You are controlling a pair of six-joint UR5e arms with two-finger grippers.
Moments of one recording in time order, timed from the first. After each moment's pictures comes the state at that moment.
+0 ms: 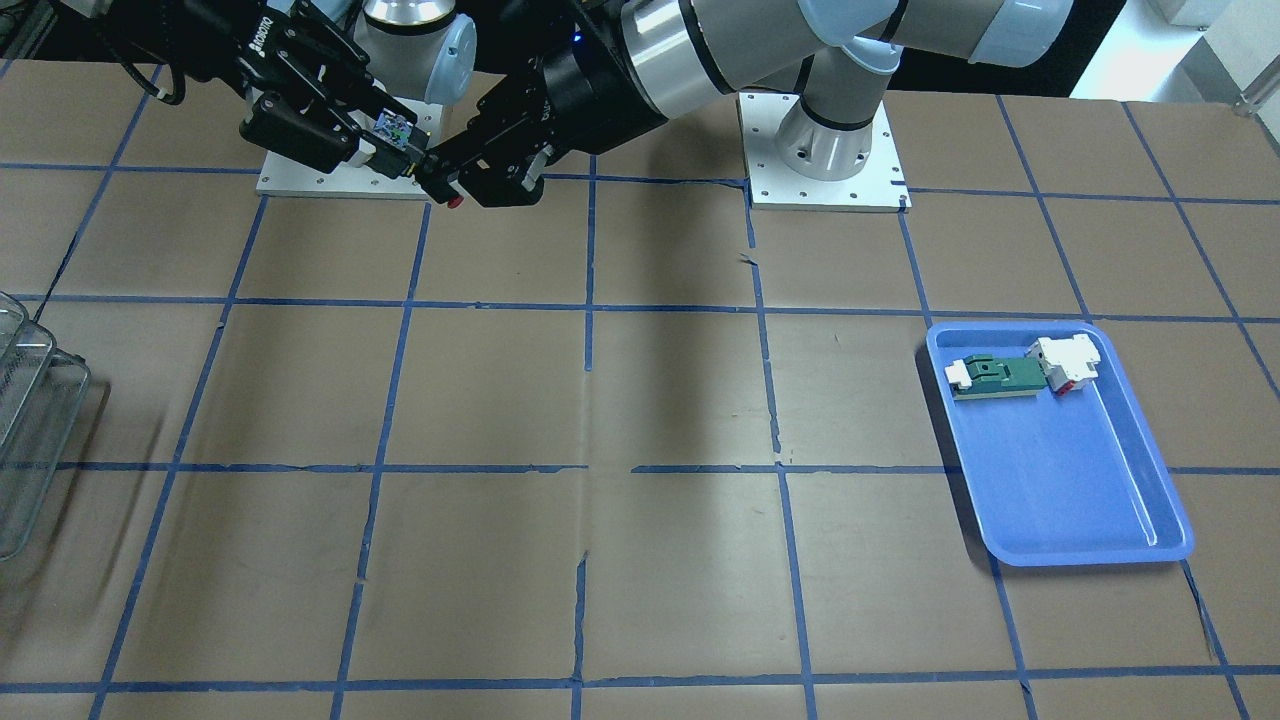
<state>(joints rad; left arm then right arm) -1.82 -1.67 -1.65 -1.05 0.63 1.24 1.38 -1.69 1.57 -1.30 -0.79 -1.97</state>
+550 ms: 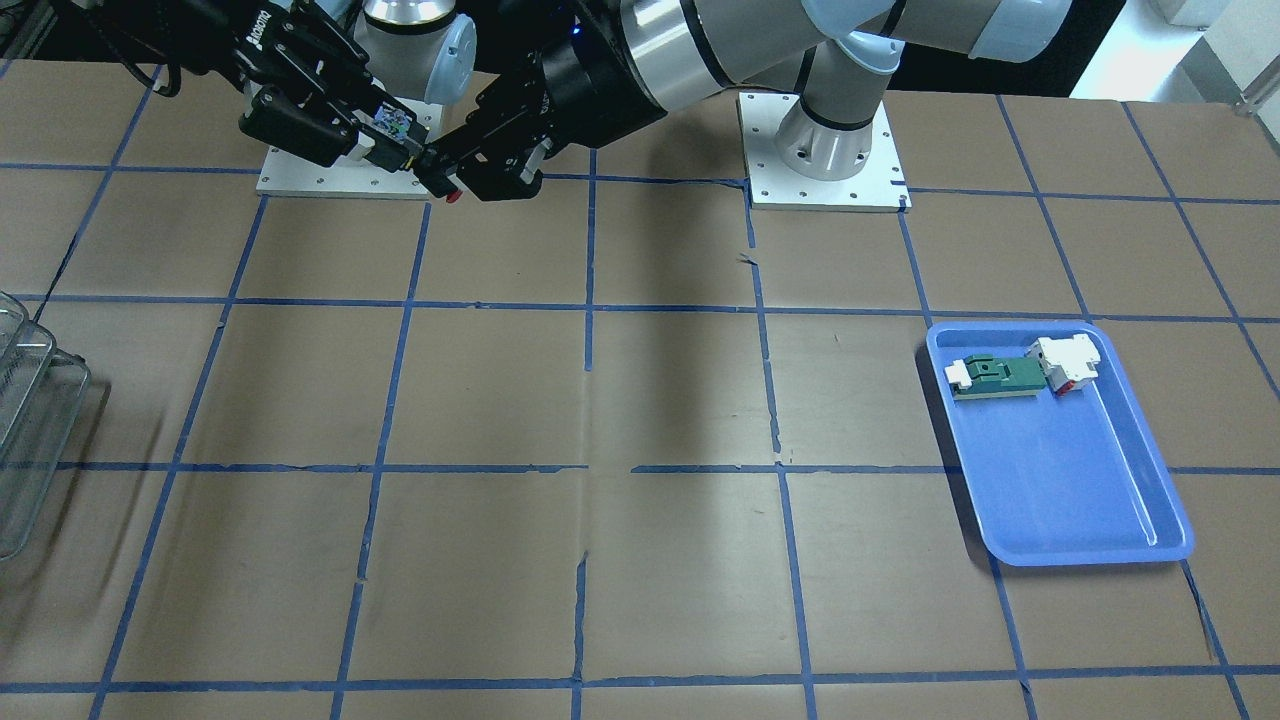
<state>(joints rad) -1.82 -1.66 -1.64 -1.05 0.63 1.24 1.38 -1.70 1.57 -1.30 -0.79 -1.96</state>
